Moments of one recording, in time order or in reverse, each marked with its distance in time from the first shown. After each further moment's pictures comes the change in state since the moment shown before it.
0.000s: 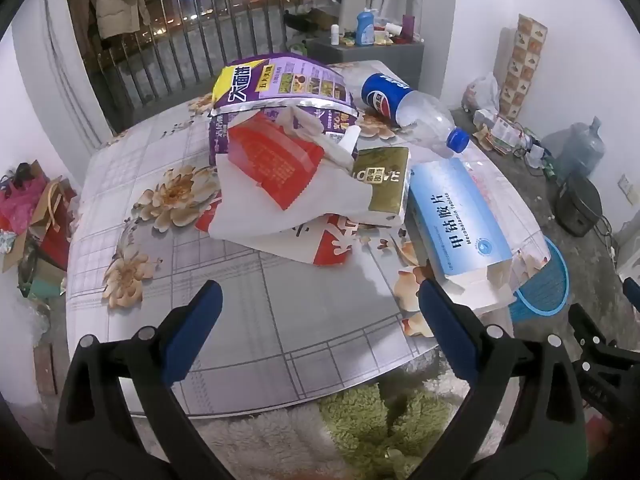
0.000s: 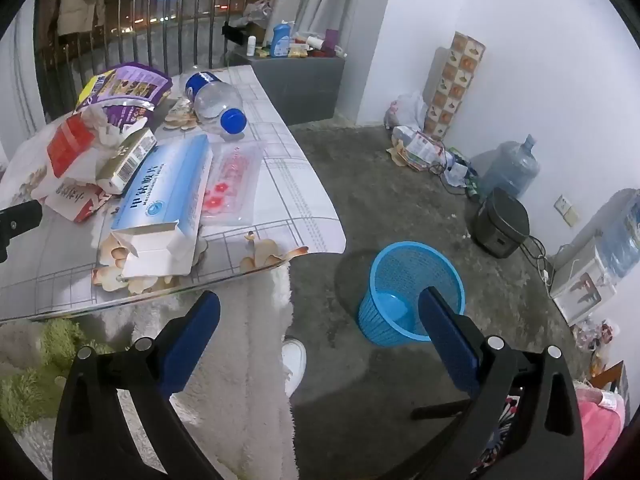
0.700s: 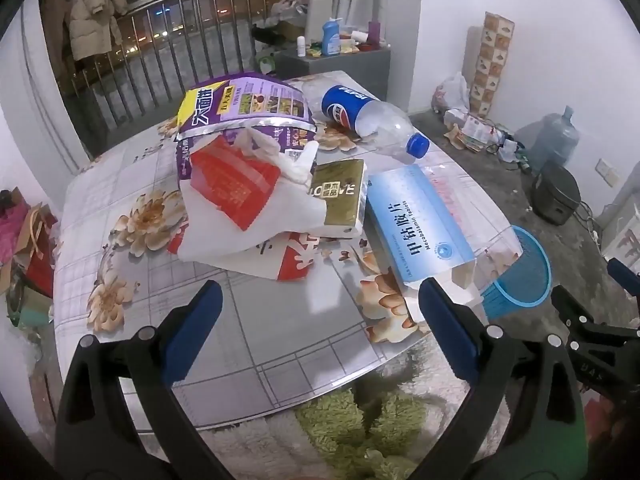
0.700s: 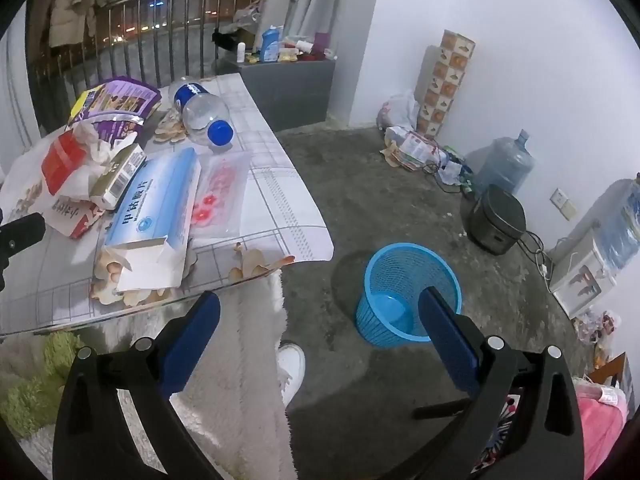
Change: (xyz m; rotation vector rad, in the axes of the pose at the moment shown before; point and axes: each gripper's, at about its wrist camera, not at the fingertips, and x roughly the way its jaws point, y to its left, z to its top) left arm -0.008 -0.021 0.006 0.083 -0.033 -0.076; right arm -0.003 -0.012 0.006 0.033 -0.009 -0.005
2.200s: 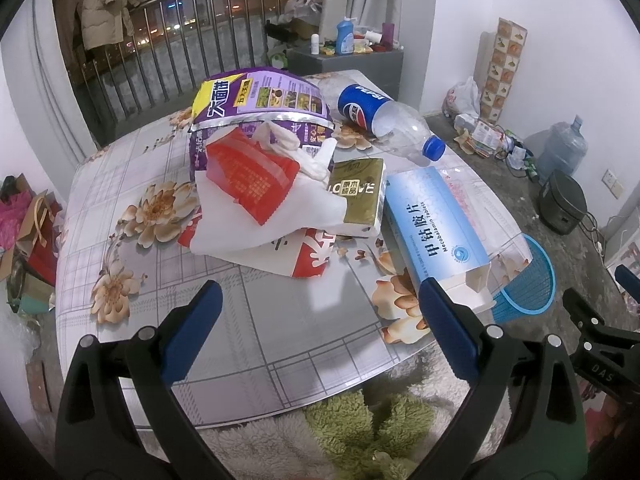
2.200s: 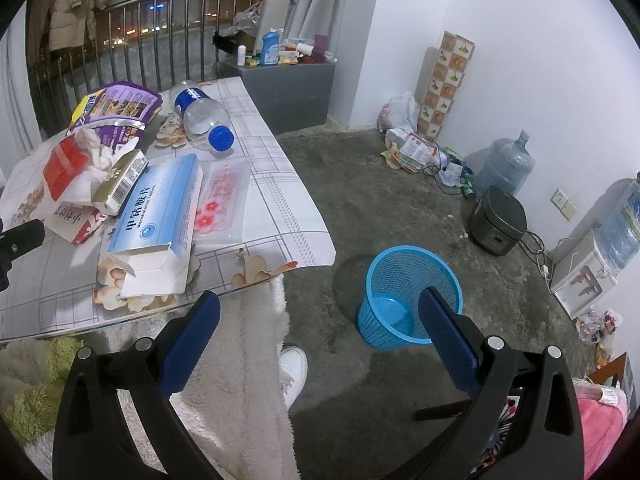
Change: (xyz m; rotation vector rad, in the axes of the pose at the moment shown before) left arm 0.001 0.014 -0.005 -0.036 -0.002 0.018; right arm -0.003 -0.002 0.003 0.010 -0.007 0.004
